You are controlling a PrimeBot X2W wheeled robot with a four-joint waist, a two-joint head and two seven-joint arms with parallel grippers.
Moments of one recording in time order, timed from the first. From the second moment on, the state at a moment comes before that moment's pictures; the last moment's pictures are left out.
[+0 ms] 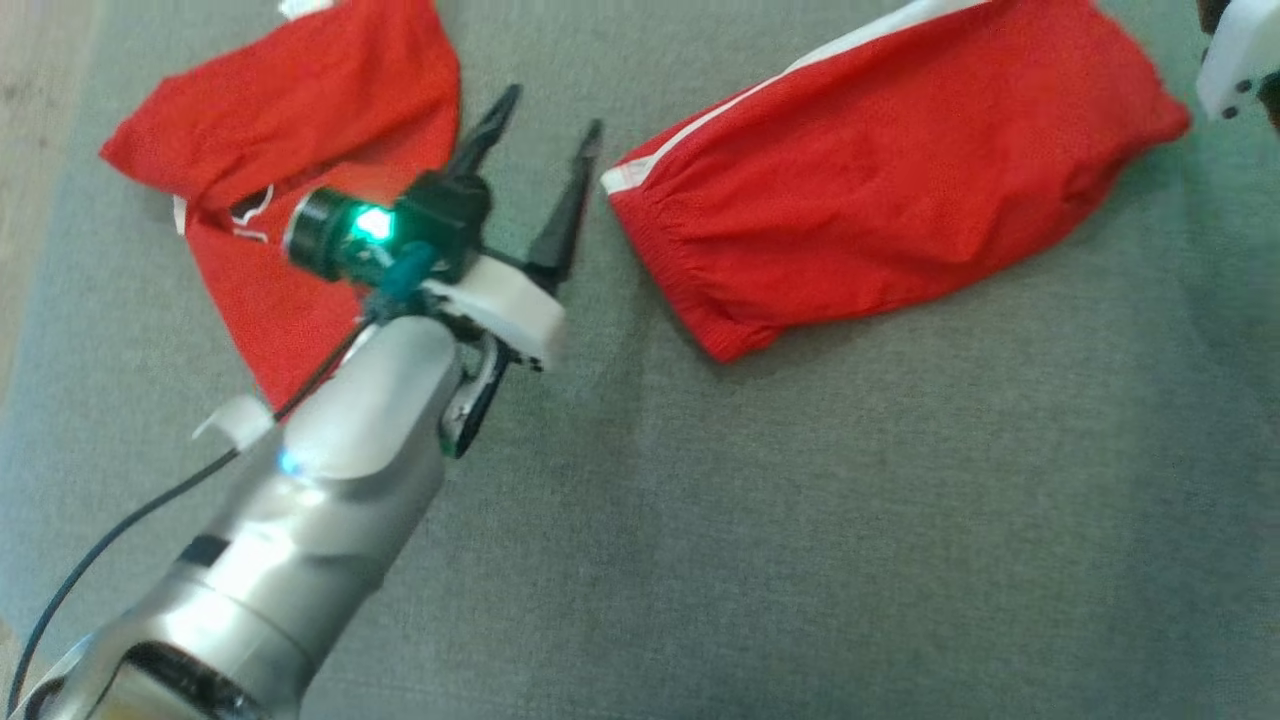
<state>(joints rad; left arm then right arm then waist) -0.88 0.15 -0.82 0.71 -0.54 0.08 -0.25 -1.26 -0.47 0.85 1.17 0.64 0.12 -0.12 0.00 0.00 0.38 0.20</state>
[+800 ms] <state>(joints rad) -0.23 0.19 -0.41 0.23 -0.43 0.22 -0.26 -0.34 -0.08 0.07 0.49 0.36 0.12 -0.26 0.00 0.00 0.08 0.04</state>
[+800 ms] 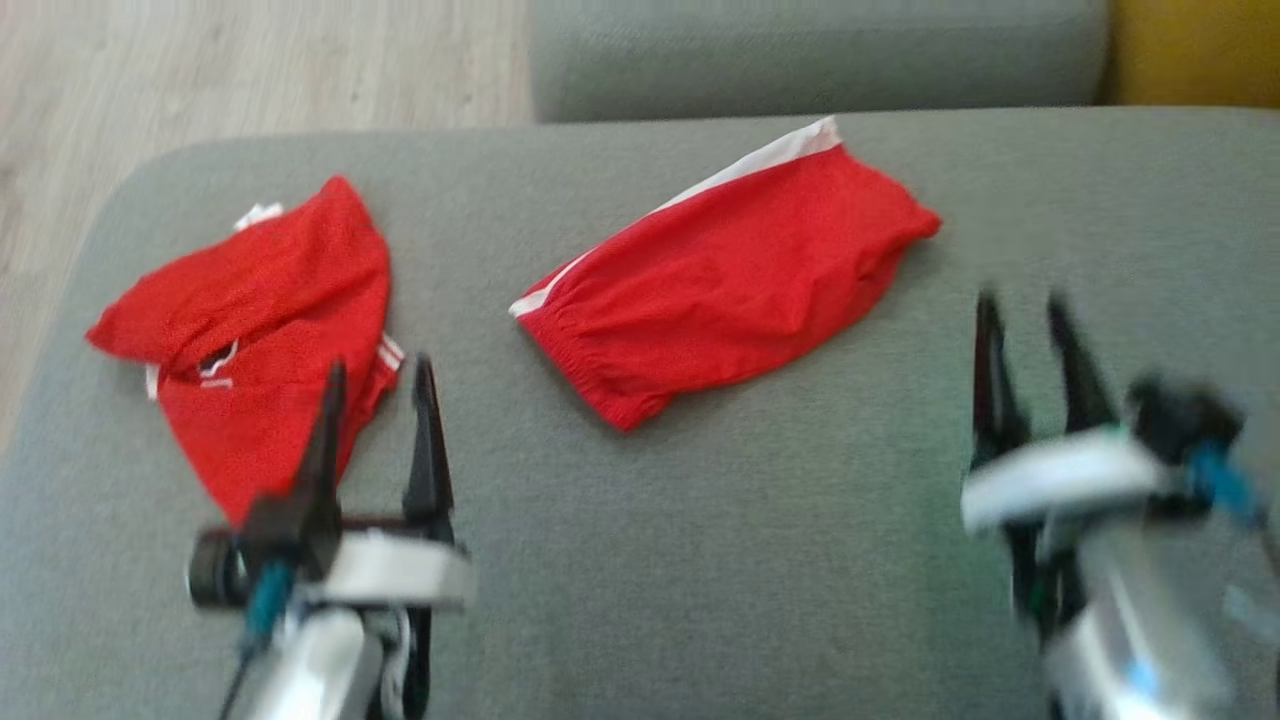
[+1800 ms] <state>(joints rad) -0.24 0.05 -0.31 0.25 -0.28 0.06 -0.26 -0.72 -0.14 -0.24 0.77 0.08 0.12 -0.02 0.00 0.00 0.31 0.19</state>
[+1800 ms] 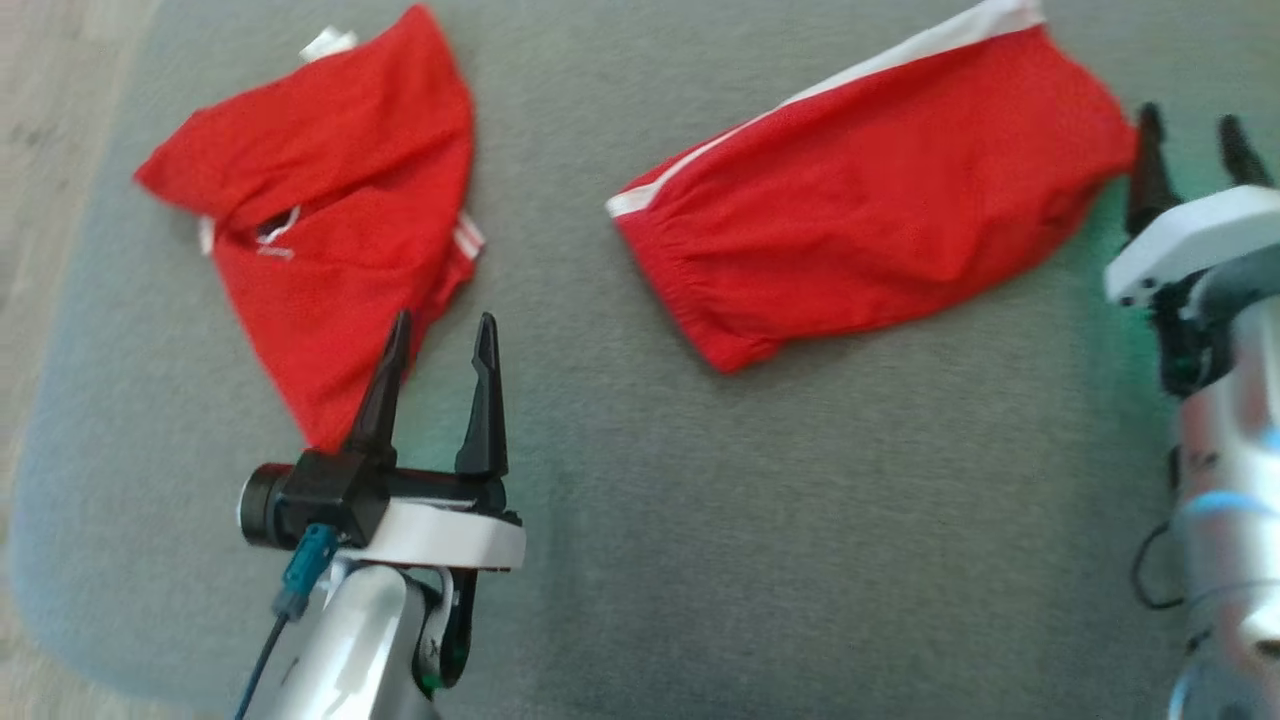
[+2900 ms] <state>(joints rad) -0.28 0.04 -0.31 0.28 -0.28 0.06 -0.26 -0.90 -0.20 -0.26 1.25 0.04 0.12 -0.19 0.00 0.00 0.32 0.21</state>
